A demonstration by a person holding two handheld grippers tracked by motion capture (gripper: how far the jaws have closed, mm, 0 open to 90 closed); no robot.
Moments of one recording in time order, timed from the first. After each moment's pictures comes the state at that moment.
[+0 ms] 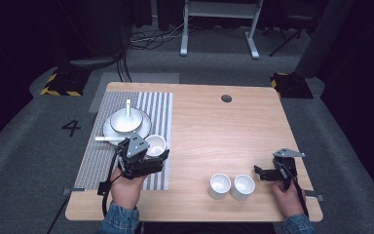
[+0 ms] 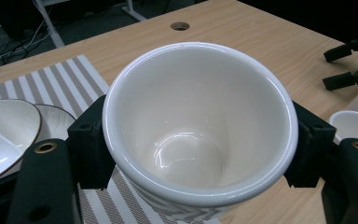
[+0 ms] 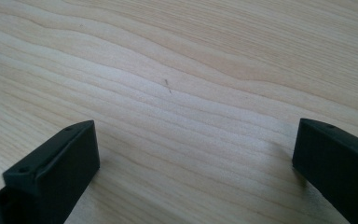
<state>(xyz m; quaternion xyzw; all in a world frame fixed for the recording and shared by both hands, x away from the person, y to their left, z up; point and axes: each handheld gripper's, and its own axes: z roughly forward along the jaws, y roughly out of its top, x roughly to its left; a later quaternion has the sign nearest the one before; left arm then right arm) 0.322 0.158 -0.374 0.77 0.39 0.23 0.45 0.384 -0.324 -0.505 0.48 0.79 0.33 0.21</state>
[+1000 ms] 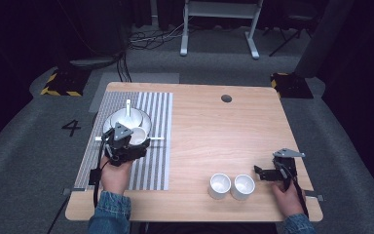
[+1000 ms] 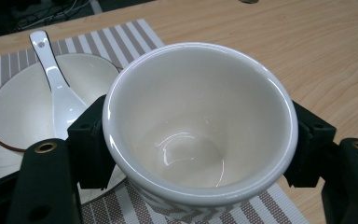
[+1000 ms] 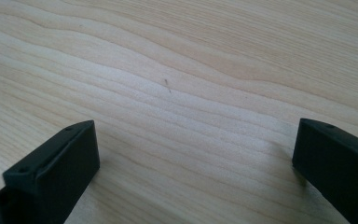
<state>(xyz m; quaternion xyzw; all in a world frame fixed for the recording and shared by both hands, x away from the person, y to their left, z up) 0.369 0.201 -0.406 0.75 0.47 0.23 0.40 0.384 -0.324 -0.505 0.49 0.78 0.32 0.21</state>
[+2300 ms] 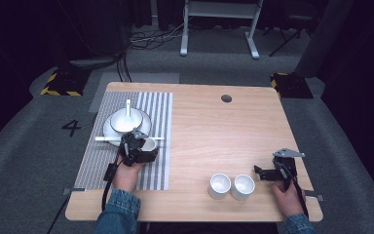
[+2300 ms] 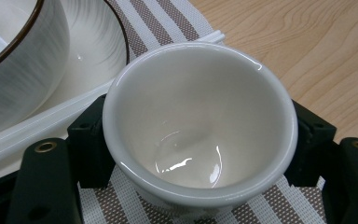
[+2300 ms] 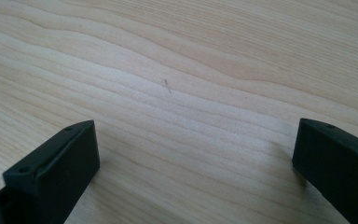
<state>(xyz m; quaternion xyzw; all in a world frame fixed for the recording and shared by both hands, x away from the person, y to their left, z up) 0.403 0.178 -0.462 0.80 0.48 0.17 0.32 0.384 -0.323 -0.505 0.49 0.78 0.32 0.21</state>
